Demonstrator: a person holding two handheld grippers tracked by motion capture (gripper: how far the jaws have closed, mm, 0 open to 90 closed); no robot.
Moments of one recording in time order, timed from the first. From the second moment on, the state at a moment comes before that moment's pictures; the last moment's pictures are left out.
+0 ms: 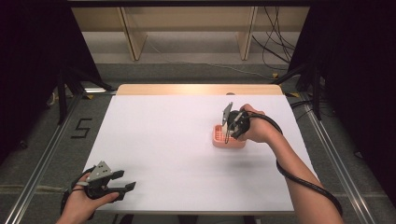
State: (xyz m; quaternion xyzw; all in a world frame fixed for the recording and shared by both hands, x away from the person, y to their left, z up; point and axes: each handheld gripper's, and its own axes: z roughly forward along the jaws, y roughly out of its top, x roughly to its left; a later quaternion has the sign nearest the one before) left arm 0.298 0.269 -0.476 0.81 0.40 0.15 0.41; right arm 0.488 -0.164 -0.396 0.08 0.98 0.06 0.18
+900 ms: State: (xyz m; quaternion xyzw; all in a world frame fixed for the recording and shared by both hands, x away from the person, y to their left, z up) left arm 0.298 0.269 -0.476 0.81 0.40 0.15 0.41; right arm 0.492 -0.156 -0.404 0.07 0.98 0.07 0.18
